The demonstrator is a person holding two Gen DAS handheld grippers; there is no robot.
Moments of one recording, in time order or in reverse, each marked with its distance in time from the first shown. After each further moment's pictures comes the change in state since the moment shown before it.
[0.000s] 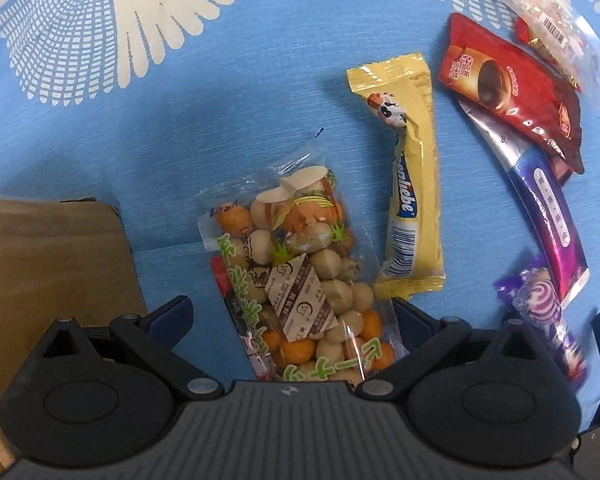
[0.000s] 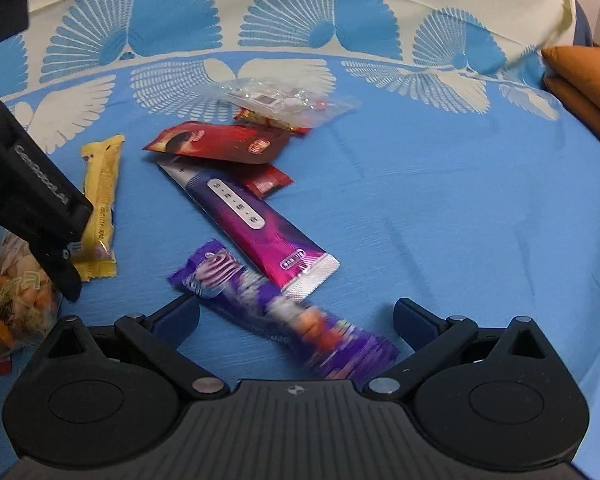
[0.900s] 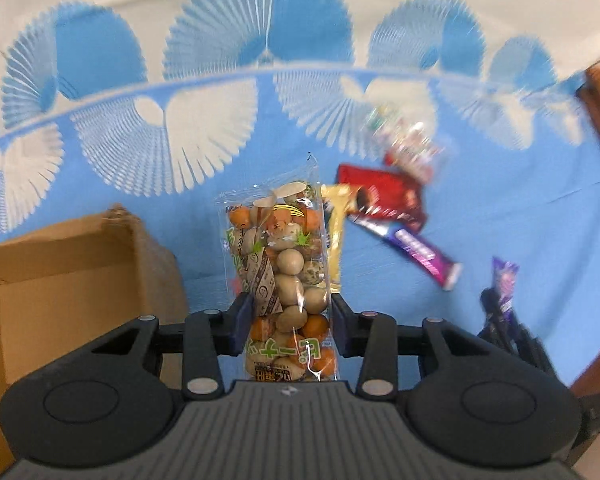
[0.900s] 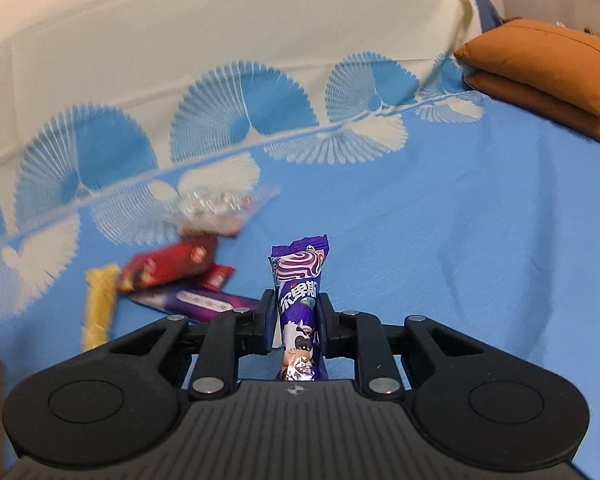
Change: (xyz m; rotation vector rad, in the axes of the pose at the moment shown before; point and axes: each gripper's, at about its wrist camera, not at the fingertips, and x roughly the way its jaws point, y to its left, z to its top) left arm -0.174 0.026 -0.085 0.003 -0.406 -0.171; right arm -0.066 -0.057 0.000 0.309 -0.233 -0.020
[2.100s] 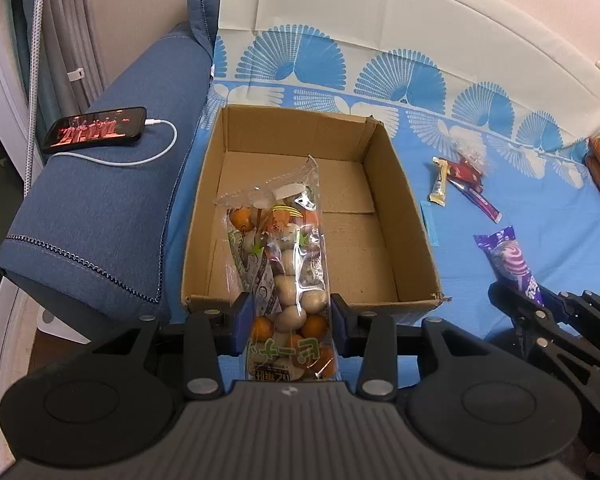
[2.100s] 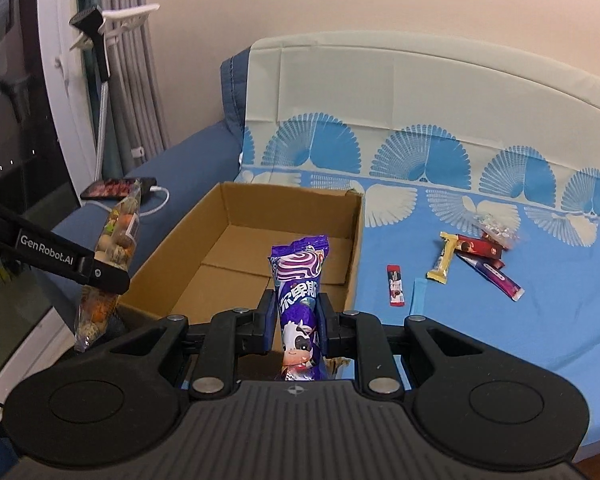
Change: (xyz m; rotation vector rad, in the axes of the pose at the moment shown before) left arm -0.220 0.179 -0.326 -0.205 -0.257 0.099; right arm -0.369 0.142 -0.058 -0.511 0.084 0.582
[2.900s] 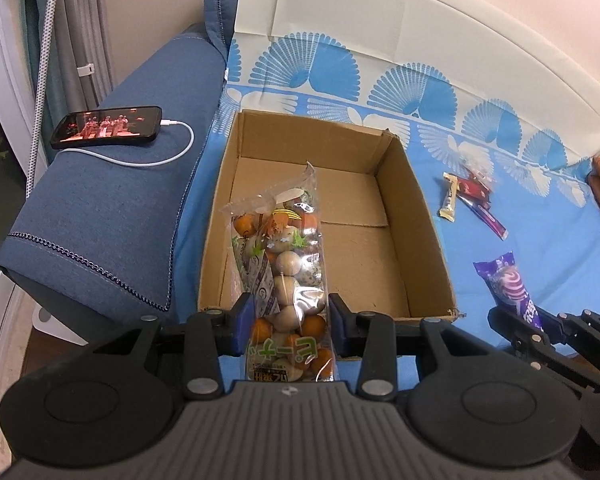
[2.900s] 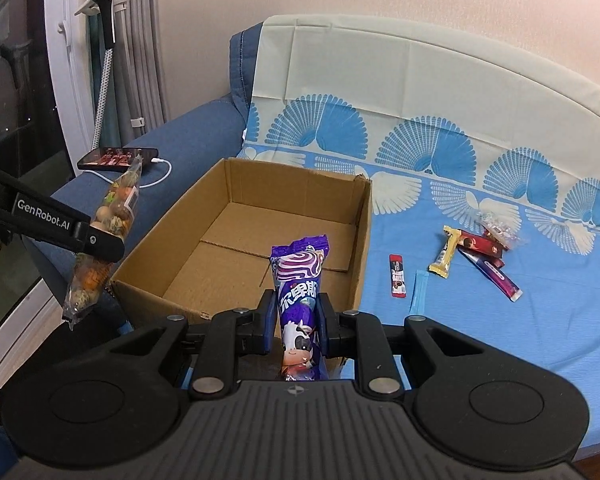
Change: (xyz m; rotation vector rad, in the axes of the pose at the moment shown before) left arm 0.003 0.020 0.006 -0.046 -0.021 -0.003; right arm 0.015 0.014 0.003 -0.065 0.059 -0.022
